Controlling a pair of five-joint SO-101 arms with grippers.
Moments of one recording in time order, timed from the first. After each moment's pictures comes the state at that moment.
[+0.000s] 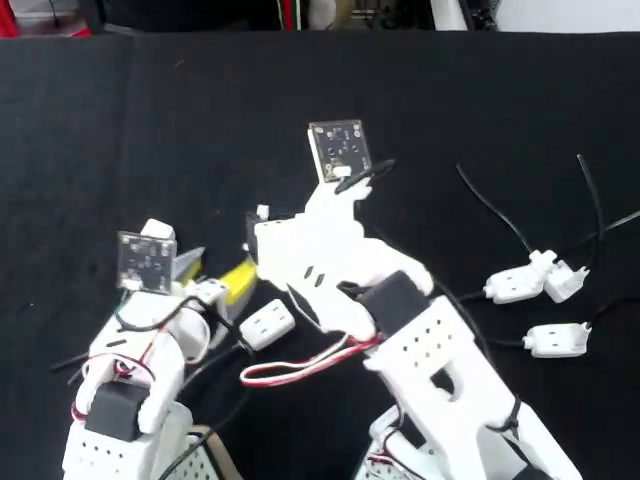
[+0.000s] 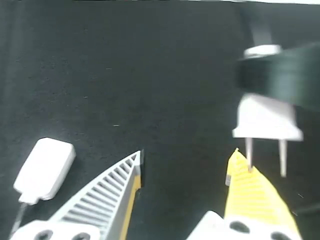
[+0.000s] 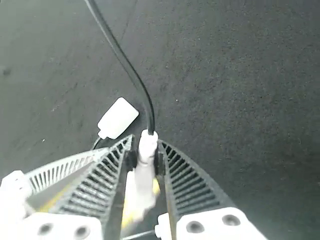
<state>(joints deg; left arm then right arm) 8.7 -103.4 82.6 54.1 7.6 -37.3 -43.3 40.7 52.7 -24.3</state>
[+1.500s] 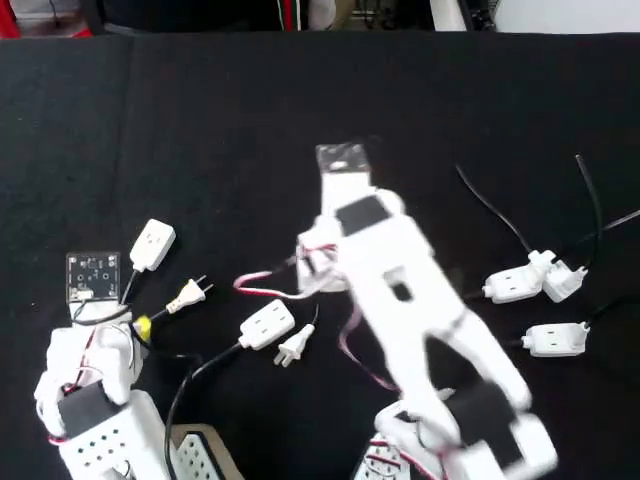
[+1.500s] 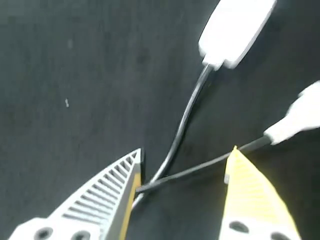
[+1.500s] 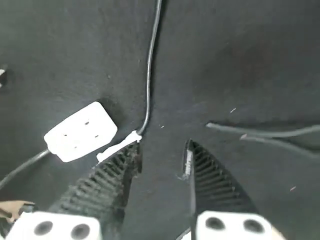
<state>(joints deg) -35.0 -103.7 92.4 71.2 -25.8 -27.5 -12.3 28.2 81.9 -24.0</state>
